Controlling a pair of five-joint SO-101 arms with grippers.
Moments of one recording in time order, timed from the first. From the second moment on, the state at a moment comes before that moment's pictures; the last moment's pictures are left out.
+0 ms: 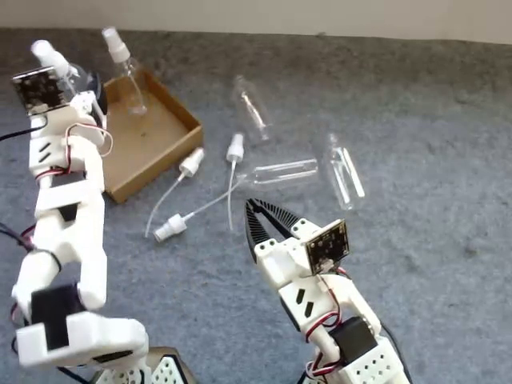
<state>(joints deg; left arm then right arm) -22.7 -3.8 37.7 -16.2 5.2 -34.1 -104.6 95.6 21.7 -0.4</state>
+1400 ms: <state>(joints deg) -23.9 26.0 24.1 -28.2 1.6 -34.1 -104.6 95.6 21.7 -0.4</state>
